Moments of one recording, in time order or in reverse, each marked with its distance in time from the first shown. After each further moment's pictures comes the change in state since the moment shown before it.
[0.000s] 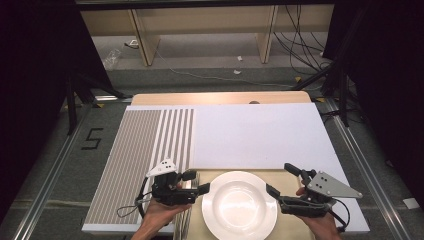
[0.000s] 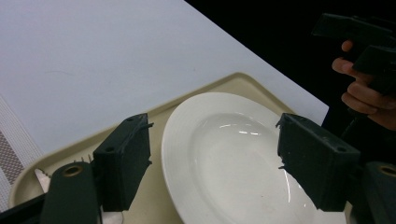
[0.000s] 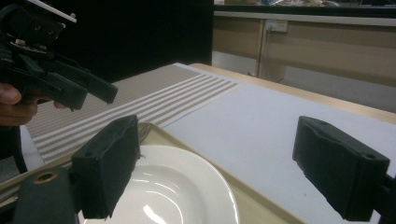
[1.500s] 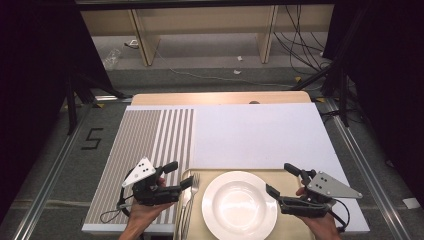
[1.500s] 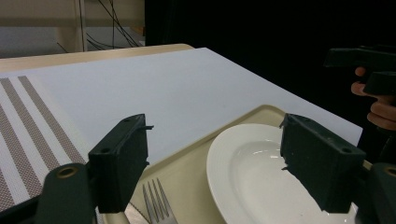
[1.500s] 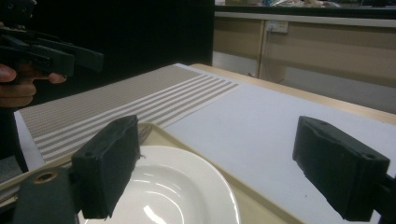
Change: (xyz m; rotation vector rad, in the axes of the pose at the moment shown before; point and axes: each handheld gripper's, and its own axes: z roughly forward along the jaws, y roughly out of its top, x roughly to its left) left arm 0.008 0.000 -0.037 -0.171 0.105 0.120; right arm 0.001 0.000 0.000 0.000 0.002 -0.006
